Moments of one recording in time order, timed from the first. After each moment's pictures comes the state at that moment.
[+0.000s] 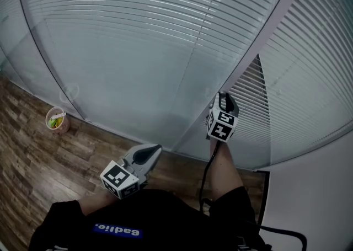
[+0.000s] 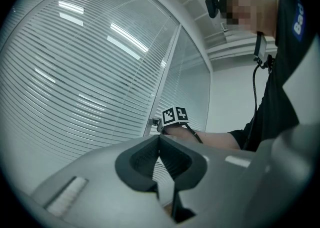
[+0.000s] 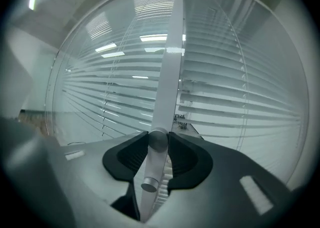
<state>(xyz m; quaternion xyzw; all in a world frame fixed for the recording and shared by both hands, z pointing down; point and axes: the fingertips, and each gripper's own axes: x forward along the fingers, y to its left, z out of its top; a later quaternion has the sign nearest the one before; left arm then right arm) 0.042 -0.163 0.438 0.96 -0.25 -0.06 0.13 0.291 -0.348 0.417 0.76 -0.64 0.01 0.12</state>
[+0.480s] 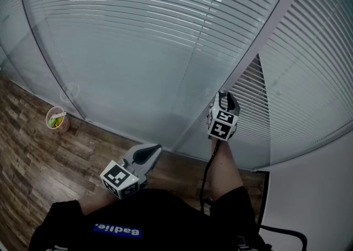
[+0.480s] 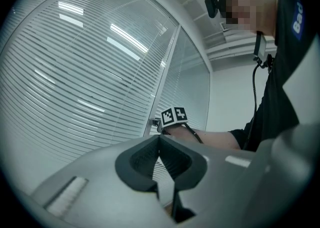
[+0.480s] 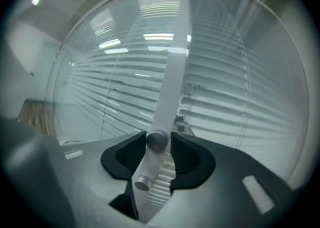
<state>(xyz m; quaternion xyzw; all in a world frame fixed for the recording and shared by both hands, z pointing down) 0.041 -0.160 0.436 0.96 -0.25 -0.06 0.13 0.290 -0.347 0.413 0.76 -0.64 -0.01 0.14</state>
